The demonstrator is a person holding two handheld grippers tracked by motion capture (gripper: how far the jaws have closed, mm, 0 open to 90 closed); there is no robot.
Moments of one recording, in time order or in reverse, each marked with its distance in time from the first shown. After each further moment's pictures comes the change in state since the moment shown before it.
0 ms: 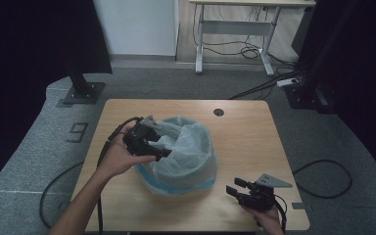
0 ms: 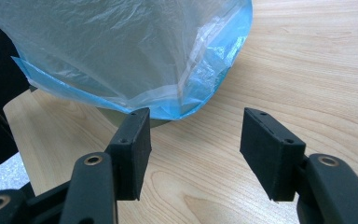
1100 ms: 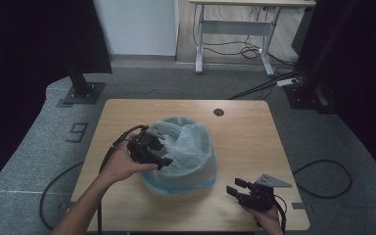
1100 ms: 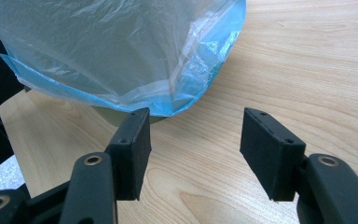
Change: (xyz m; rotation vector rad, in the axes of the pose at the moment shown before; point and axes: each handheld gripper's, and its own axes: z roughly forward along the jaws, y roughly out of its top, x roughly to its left) left arm -0.009 -0.001 0.014 0.033 -0.026 0.021; right arm -0.003 -0.003 0.001 0.009 -0.013 0.012
